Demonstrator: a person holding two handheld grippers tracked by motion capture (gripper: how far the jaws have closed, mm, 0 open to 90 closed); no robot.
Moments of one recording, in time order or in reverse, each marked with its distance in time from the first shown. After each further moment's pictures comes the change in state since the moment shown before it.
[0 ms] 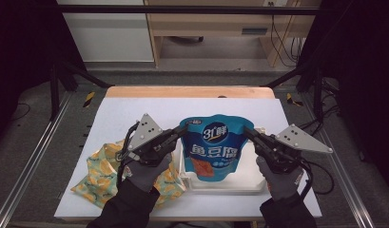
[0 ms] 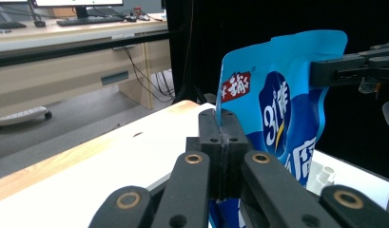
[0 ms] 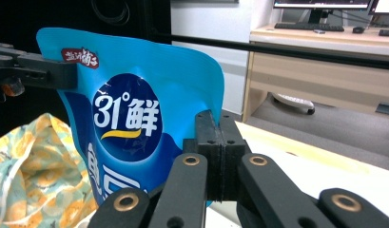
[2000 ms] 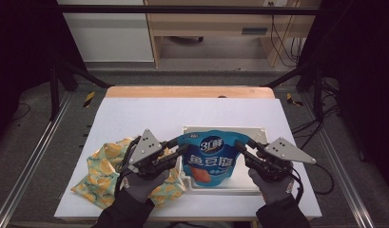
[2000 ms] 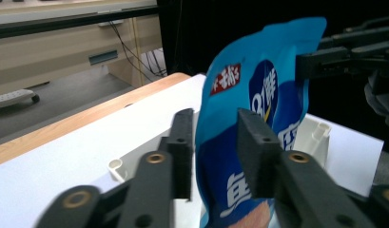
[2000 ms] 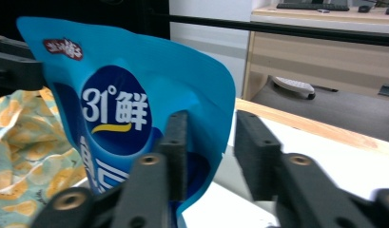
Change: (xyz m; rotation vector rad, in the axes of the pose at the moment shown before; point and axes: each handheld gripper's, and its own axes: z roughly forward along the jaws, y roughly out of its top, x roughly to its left) left arm 0.000 -0.039 -0.008 0.078 -0.031 0.031; right arm 0.002 -0.044 0.012 0.051 -0.009 -0.005
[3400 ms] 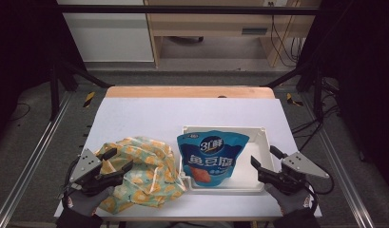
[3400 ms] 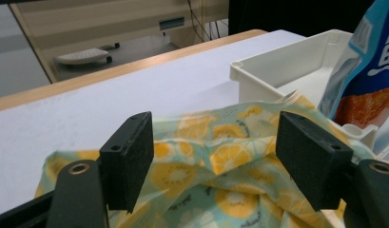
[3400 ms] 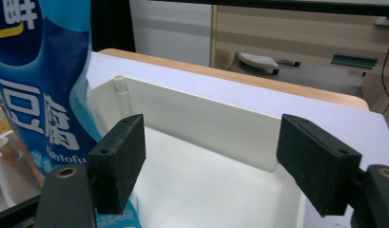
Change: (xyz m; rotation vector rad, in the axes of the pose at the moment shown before) left arm 0.080 -0.096 -0.091 0.065 0.227 -0.085; right arm -0.036 -0.056 -0.024 0.058 -0.136 0.041
